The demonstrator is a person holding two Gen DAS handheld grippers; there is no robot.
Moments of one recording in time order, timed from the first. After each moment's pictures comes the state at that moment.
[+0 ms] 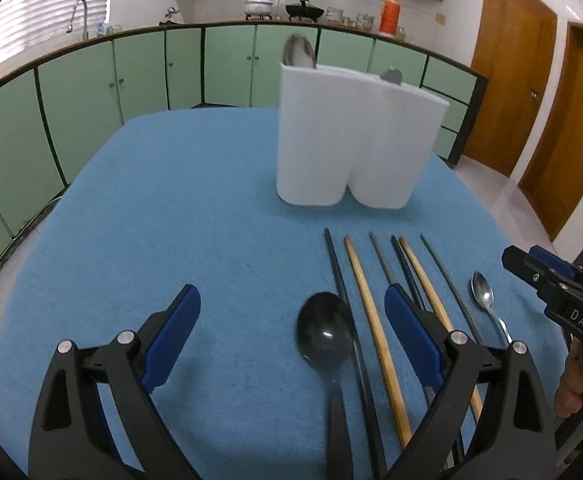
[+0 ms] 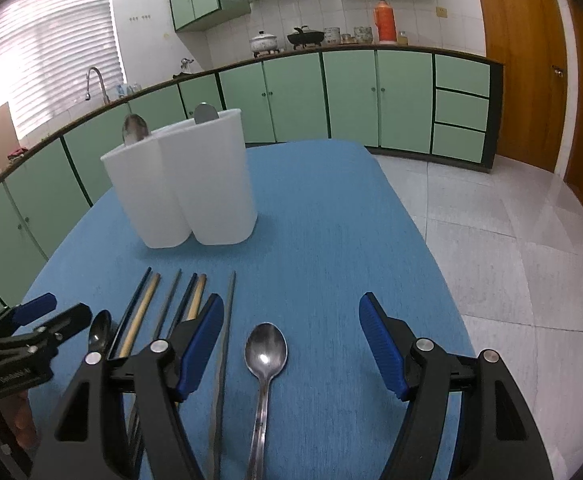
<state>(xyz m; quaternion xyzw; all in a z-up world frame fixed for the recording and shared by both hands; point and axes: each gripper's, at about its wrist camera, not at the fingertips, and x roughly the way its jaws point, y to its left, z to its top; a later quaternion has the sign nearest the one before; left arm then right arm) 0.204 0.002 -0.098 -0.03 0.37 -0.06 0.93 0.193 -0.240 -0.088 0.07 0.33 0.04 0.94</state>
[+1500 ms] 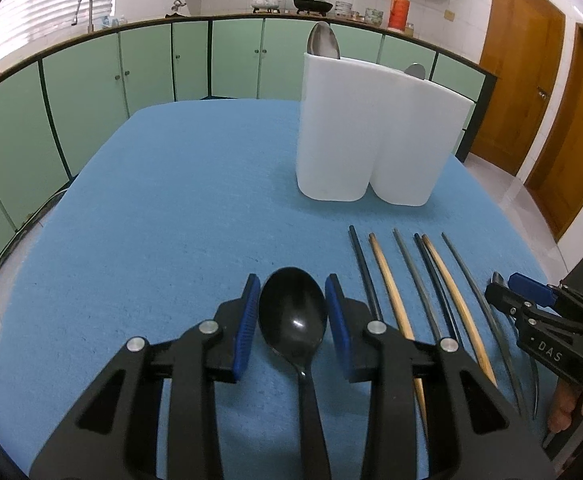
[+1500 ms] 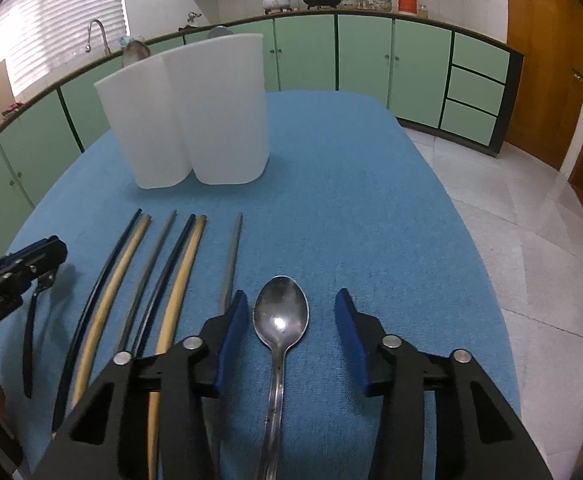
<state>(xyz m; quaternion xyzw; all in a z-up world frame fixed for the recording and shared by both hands) 0.214 0.018 -0.100 -0.03 0.38 -0.05 0.92 0.205 -0.217 -0.116 0.02 0.40 0.05 0.91</state>
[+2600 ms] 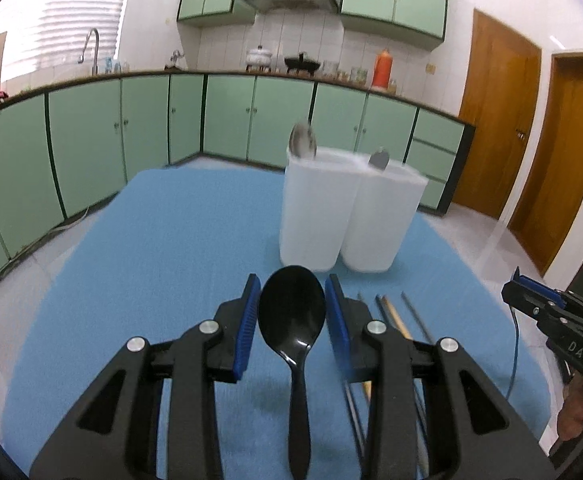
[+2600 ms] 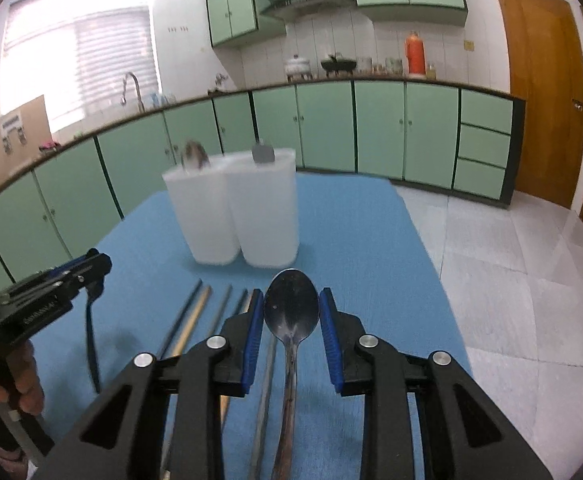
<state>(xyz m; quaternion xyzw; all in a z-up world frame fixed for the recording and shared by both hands) 0.181 0.023 -0.052 -0.05 0.26 -0.07 0.96 0.159 -0.227 -0.048 0.04 0.28 0.09 0.95</state>
